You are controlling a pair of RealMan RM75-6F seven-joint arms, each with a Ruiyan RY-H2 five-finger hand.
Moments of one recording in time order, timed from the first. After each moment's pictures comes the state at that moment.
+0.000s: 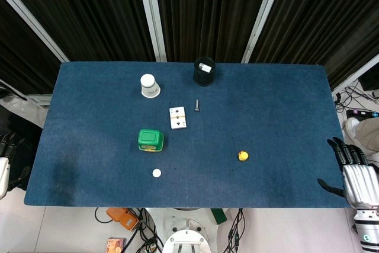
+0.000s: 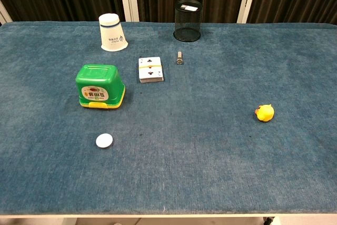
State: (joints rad) left arm -0.01 -1.04 -0.05 -1.67 1.41 1.52 0.11; right arm 0.02 -1.06 0.03 -1.74 -1.56 1.53 -0.08
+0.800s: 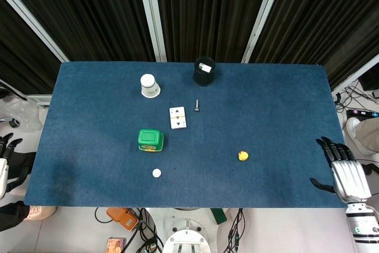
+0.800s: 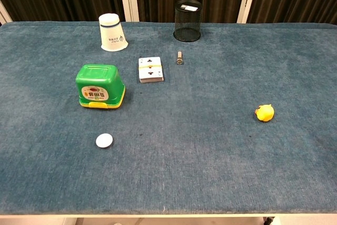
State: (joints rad) left arm 0.00 -1.04 -0.05 -1.69 1.39 1.52 0.12; right arm 0.08 -1.08 0.03 -1.73 -1.53 1.41 -0.10
